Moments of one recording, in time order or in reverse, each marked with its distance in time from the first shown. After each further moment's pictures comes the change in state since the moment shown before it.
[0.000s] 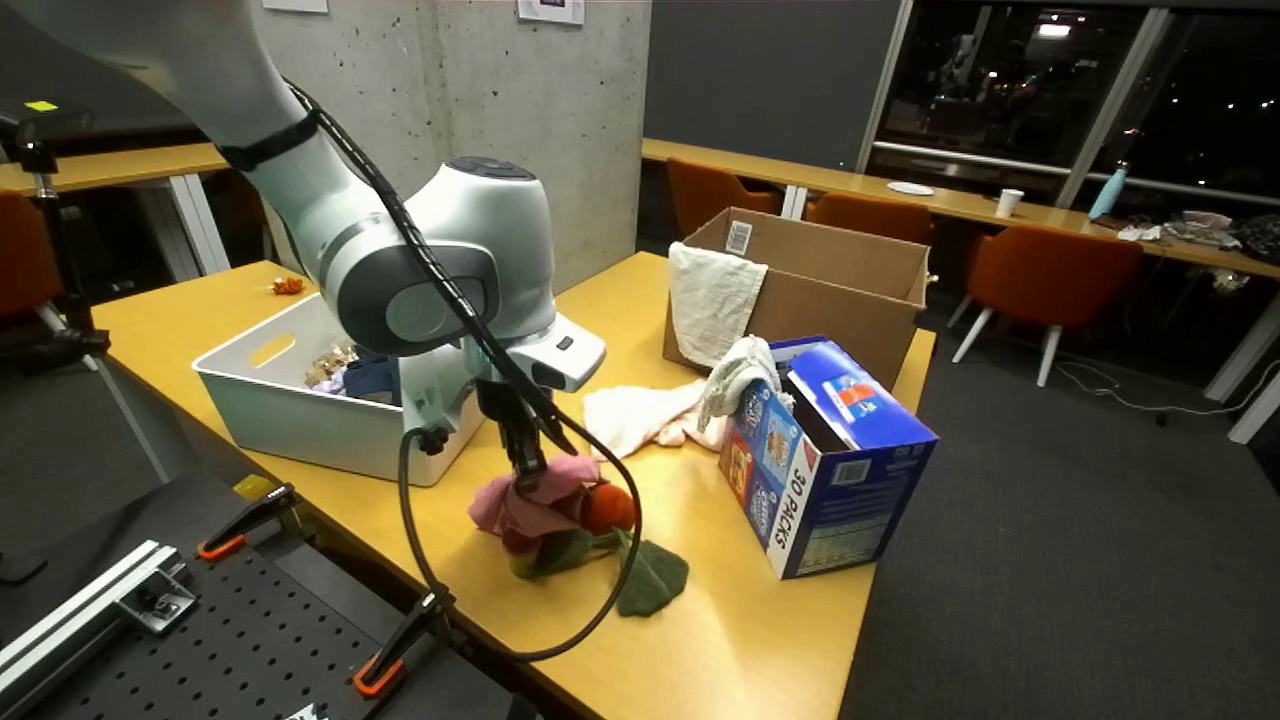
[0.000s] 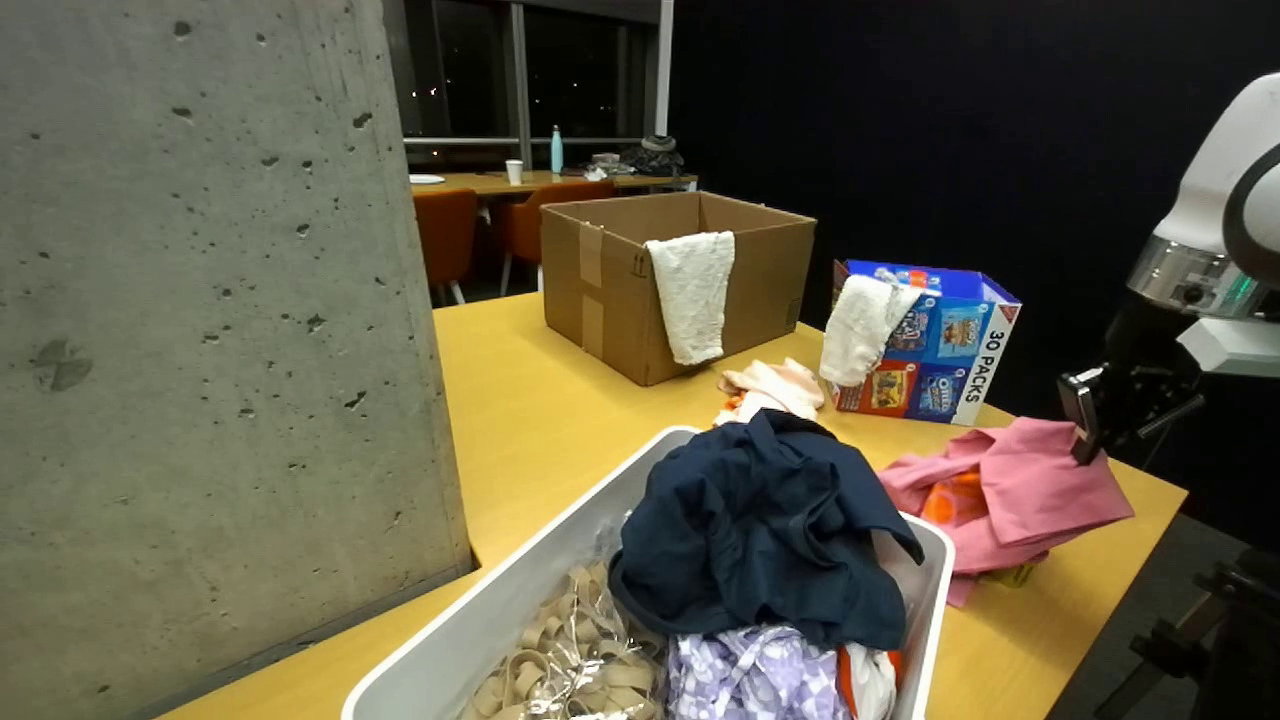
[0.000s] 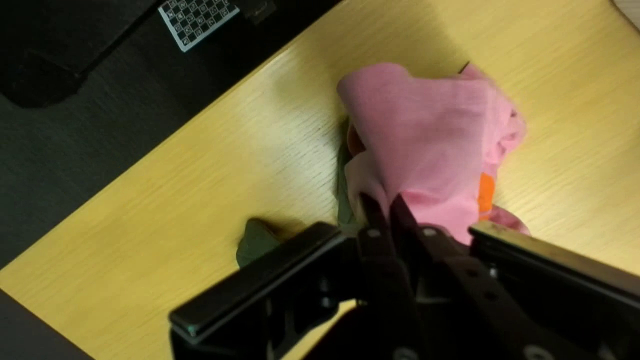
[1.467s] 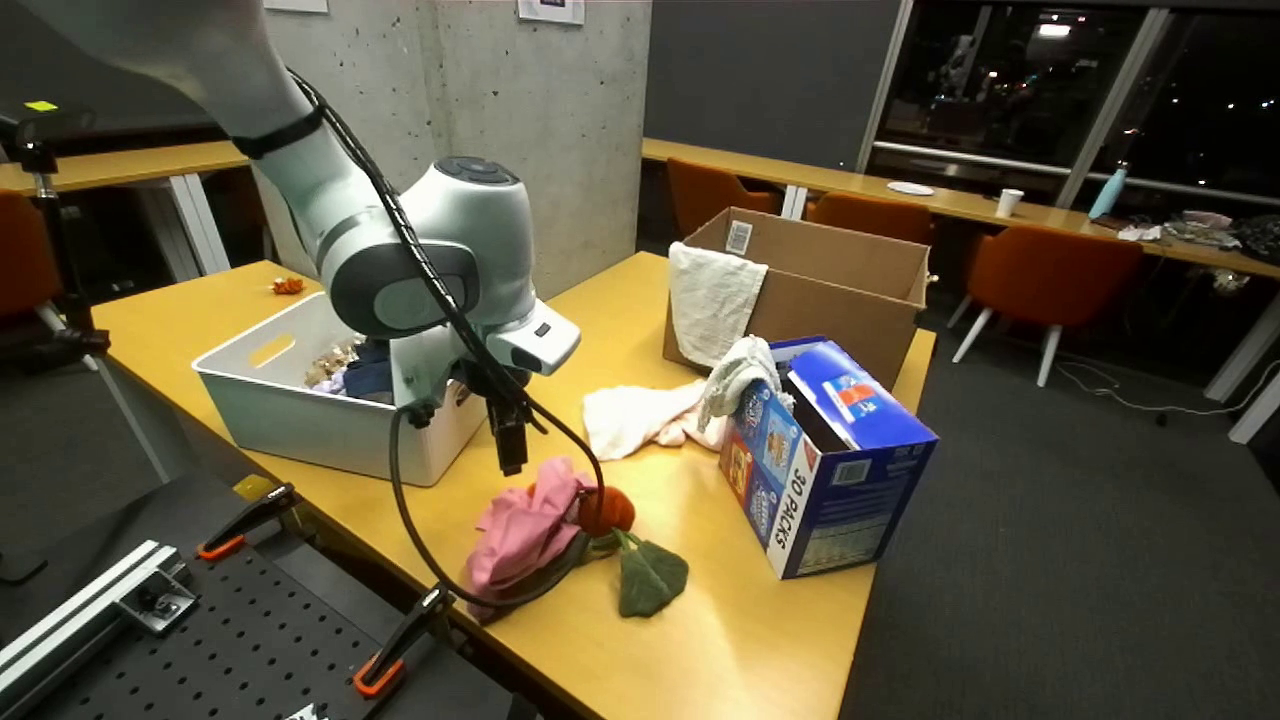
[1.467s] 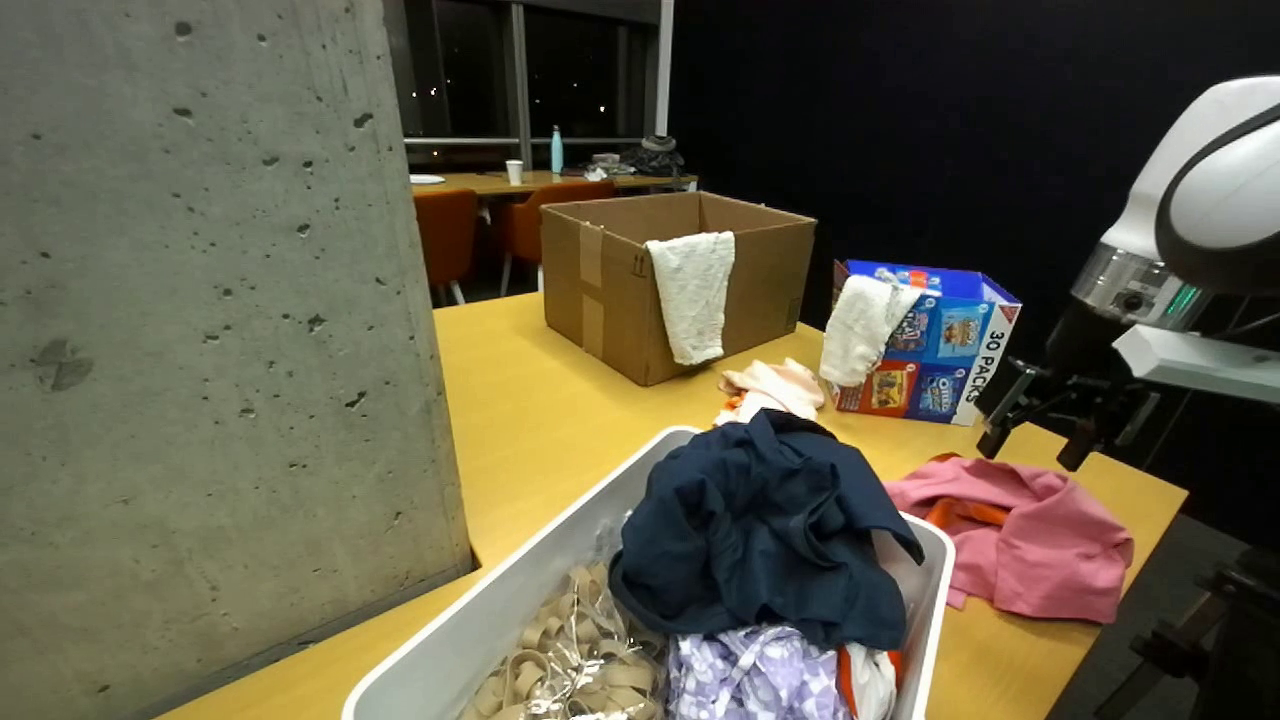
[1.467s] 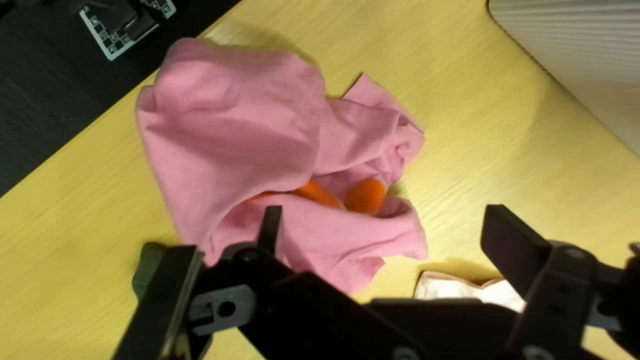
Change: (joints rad) arm -0.004 0.060 0.126 0.059 0.186 0.031 -0.053
